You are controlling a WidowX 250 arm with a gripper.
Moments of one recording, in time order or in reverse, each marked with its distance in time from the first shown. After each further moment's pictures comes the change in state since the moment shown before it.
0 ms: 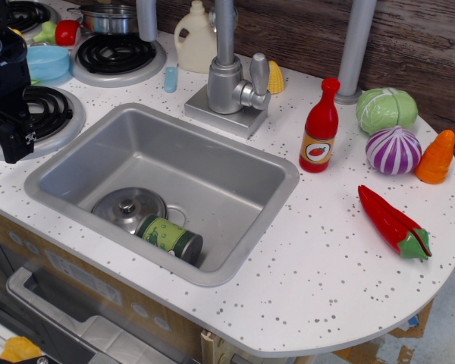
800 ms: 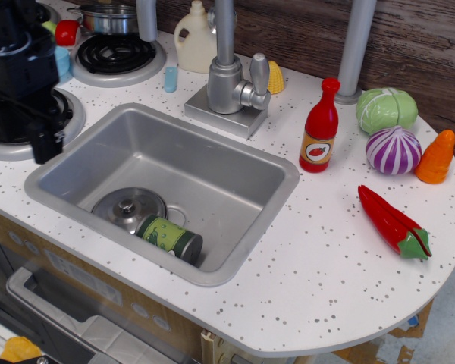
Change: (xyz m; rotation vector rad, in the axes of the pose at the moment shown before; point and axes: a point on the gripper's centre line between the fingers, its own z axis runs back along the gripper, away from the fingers) arm 0.023 -0.049 0.025 -0.096 0.014 -0.007
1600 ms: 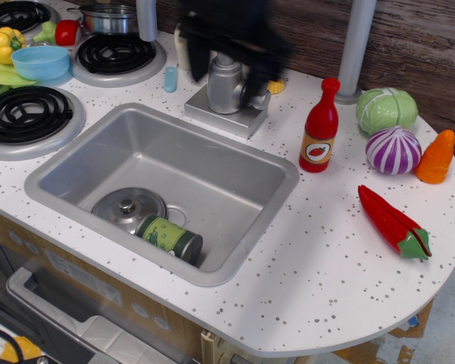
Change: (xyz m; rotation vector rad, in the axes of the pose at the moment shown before) arm 0.111 -0.145 0.072 0.103 -0.115 0.086
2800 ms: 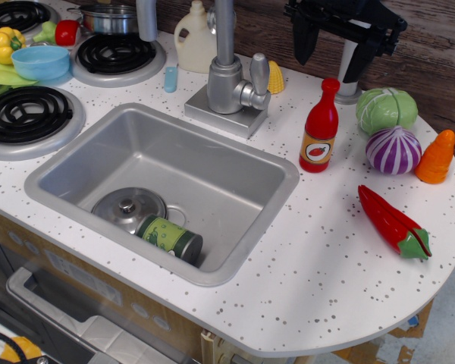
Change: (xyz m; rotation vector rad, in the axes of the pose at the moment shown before) arm 0.068 -0.043 -0.008 -0.088 -0.099 0.064
